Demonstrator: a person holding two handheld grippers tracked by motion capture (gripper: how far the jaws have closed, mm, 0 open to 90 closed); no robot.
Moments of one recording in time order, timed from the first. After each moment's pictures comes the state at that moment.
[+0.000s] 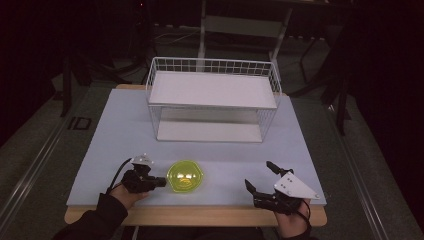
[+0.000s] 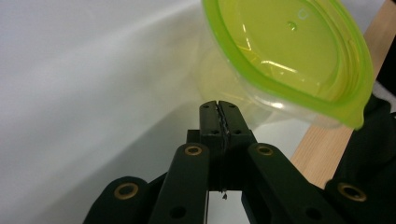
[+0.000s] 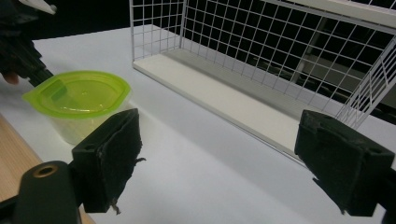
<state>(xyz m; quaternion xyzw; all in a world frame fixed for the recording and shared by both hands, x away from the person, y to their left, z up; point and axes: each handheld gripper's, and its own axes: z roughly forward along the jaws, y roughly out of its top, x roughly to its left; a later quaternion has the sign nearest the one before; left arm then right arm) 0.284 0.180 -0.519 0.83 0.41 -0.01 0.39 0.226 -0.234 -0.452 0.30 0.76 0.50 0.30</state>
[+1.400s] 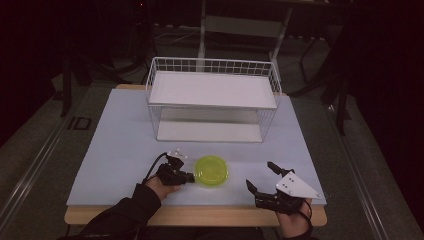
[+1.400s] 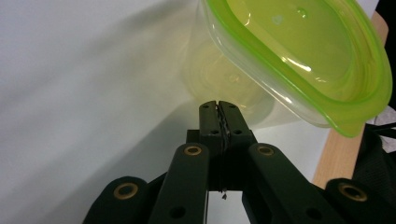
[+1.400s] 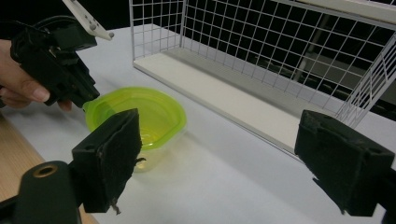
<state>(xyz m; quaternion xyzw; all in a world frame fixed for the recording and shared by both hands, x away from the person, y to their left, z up) 0.320 0.100 -0.531 0.83 0.39 -0.04 0.39 0.227 -0.238 -0.453 0.30 0.76 0.50 0.30</state>
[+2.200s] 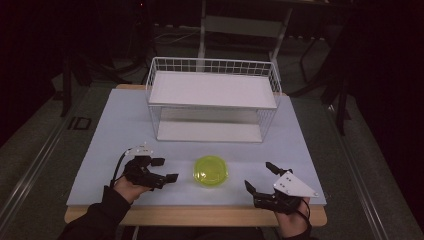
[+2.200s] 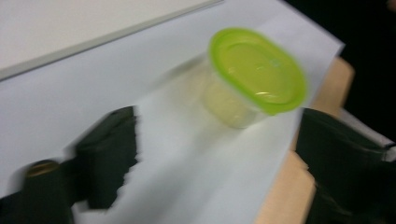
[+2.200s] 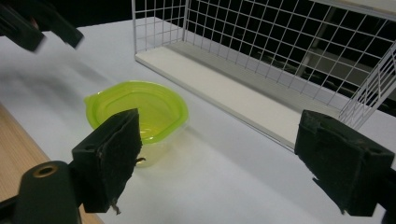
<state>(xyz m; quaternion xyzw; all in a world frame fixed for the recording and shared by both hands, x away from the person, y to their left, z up) 0.284 0.176 -0.475 0.79 0.37 0.02 0.48 0.229 -0.235 -0.455 0.30 0.77 0.49 0.29</state>
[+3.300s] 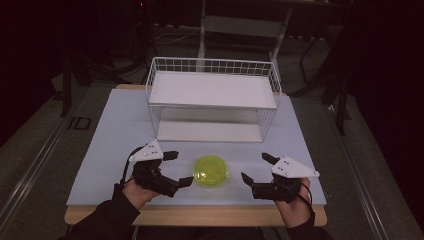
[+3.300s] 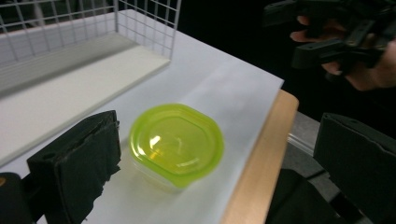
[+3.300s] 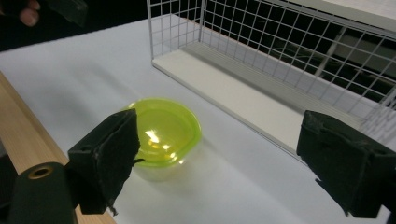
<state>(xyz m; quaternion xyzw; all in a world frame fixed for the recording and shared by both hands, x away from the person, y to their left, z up) 0.263 0.132 -0.425 0.79 0.29 0.06 0.54 0.247 -0.224 -0.416 0.30 0.79 0.48 0.24</state>
